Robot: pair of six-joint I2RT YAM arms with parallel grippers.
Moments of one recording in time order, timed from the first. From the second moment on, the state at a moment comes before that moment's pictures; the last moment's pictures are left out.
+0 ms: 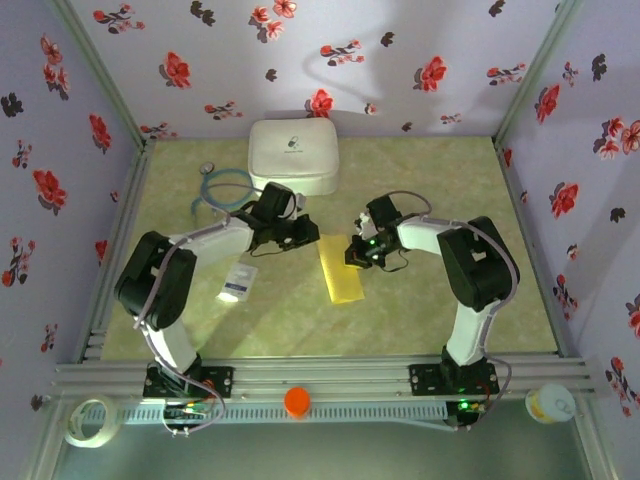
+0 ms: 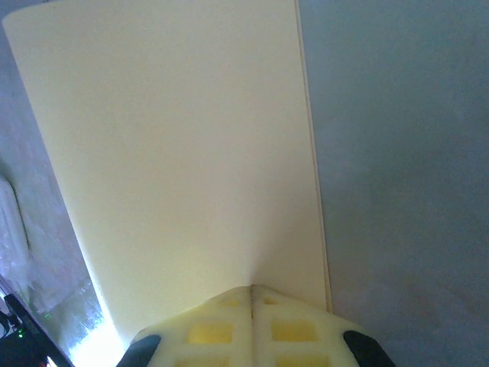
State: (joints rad) left arm -0.60 1.77 1.08 -0.15 0.45 -0.78; right arm 0.44 1.86 1.00 -0.37 -0.59 0.50
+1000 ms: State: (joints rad) left arm -0.63 1.95 0.98 0.07 0.57 -0.91; right arm 0.44 1.85 0.98 -0.34 -0.59 0.53
